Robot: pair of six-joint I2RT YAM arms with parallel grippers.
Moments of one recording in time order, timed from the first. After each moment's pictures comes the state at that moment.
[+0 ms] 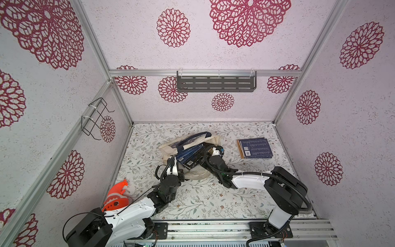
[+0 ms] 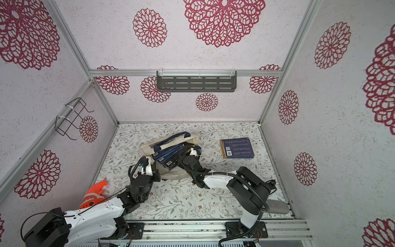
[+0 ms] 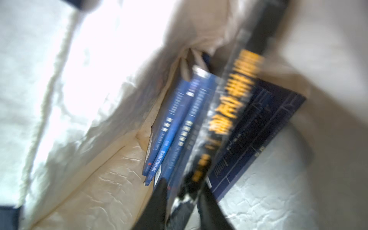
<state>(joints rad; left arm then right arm) -0.81 1.05 0.28 0.53 -0.73 -0.23 0.91 1.71 0.85 0.49 0.28 1.14</state>
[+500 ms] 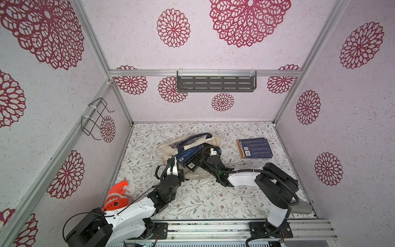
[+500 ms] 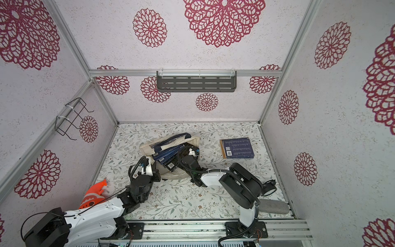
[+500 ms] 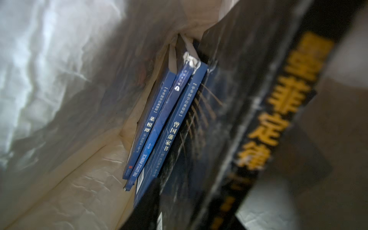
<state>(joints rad) -0.81 1.05 0.28 0.53 -0.72 -0.23 0.89 1.82 0.90 0.52 0.23 1.17</state>
